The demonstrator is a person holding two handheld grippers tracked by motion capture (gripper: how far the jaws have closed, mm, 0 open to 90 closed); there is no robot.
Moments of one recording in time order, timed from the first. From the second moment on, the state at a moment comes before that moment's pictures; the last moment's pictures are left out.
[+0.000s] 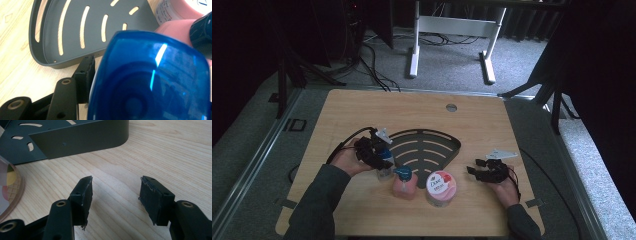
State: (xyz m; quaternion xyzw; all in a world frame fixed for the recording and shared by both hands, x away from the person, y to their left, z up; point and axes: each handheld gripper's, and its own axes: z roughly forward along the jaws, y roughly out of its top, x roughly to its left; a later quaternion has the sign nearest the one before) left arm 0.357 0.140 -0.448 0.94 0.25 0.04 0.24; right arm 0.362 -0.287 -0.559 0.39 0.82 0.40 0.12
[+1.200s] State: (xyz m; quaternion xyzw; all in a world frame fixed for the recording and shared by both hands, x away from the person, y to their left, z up) left arm 0.356 0.135 -0.444 0.94 0.27 0.06 0.20; right arm 0.362 -0.287 -0.559 0.39 0.82 0.40 0.12
